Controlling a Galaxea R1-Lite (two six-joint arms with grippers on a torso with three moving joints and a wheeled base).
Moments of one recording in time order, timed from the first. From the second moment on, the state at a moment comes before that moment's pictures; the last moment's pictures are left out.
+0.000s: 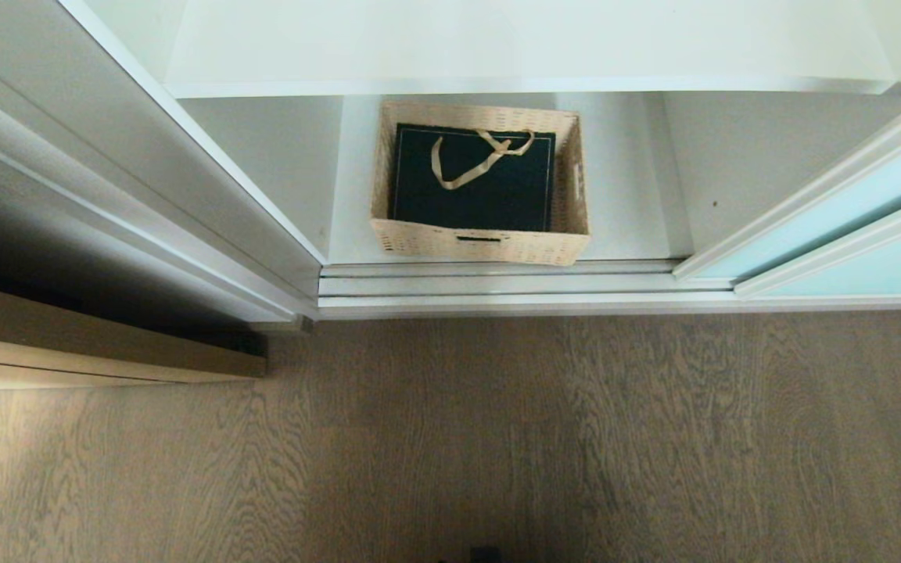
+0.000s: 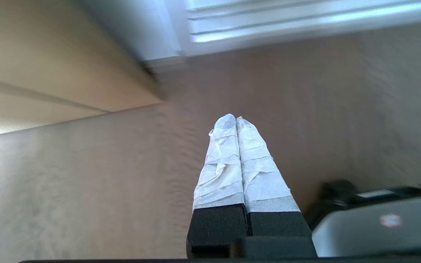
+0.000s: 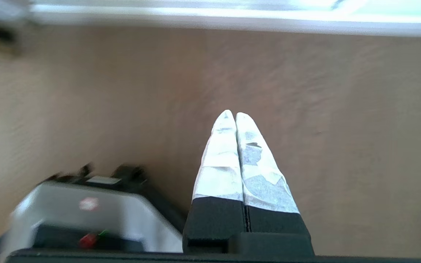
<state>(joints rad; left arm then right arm) -0.01 0.45 -0.46 0.09 -0.13 0.08 0.02 0.50 -0.59 0.24 0.15 0.06</state>
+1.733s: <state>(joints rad) -0.45 1.90 -1.08 -0.56 0.12 -0.10 0.27 1.76 -1.09 -0.47 -0.10 0.19</state>
